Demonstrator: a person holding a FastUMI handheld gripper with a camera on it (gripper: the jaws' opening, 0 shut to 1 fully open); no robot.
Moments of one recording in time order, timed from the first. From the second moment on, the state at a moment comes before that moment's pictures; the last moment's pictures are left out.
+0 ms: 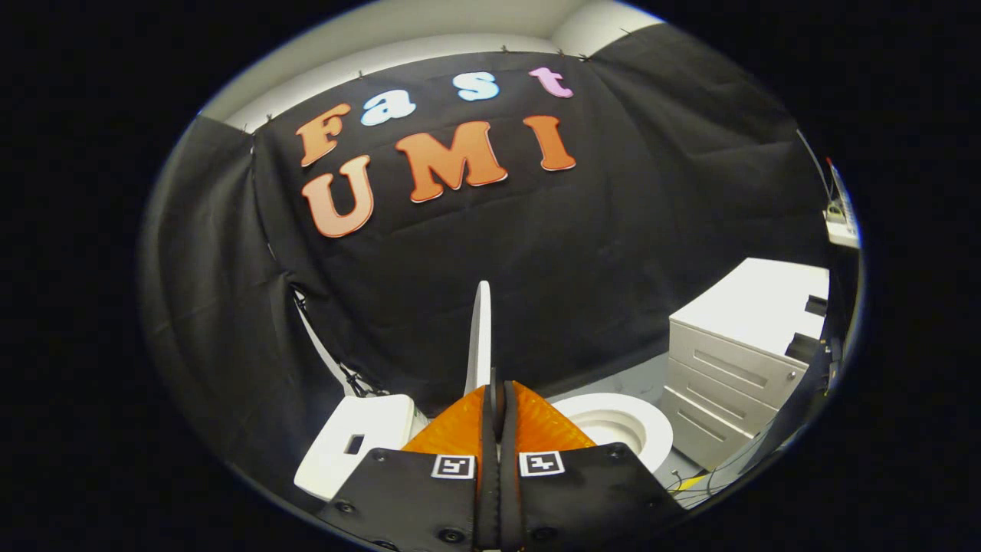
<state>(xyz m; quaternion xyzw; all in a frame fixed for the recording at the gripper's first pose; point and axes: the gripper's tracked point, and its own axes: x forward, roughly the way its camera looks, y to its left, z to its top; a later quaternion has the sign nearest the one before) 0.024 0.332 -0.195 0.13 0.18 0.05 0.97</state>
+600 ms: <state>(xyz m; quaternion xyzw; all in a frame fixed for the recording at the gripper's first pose) -0.003 0.436 -0.172 0.07 0.16 0.12 0.98</state>
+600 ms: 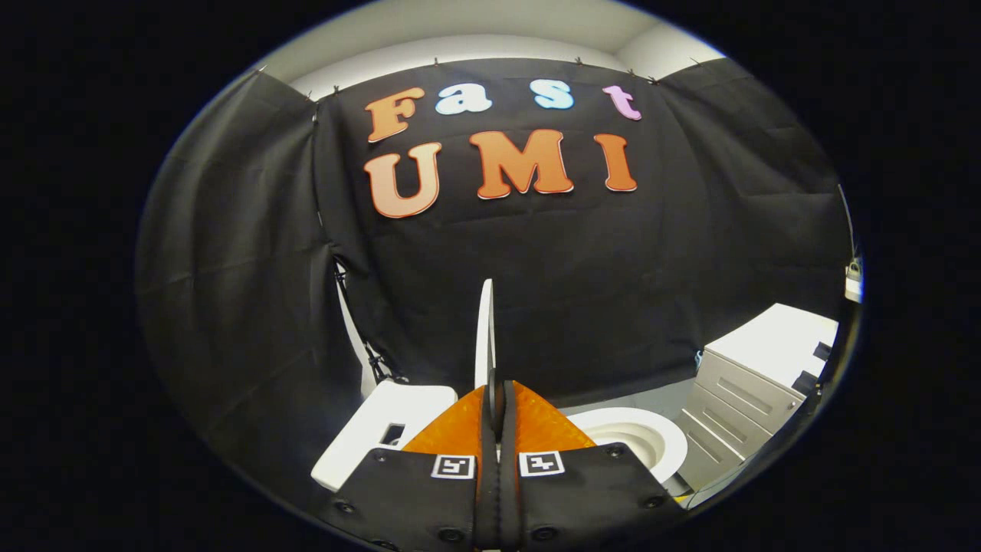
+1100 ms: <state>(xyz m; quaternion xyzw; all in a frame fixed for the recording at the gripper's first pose) -0.020 0.485 -0.171 0.04 0.16 0.15 0.97</state>
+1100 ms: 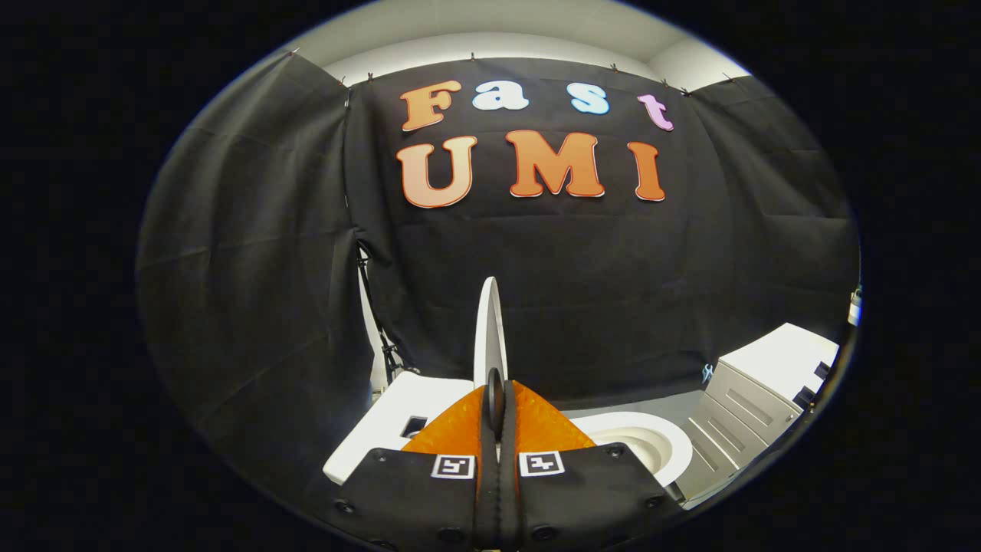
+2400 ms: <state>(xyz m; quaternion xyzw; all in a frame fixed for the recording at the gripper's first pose) -0.071 0.552 -0.136 -0.03 0.13 0.25 0.96</state>
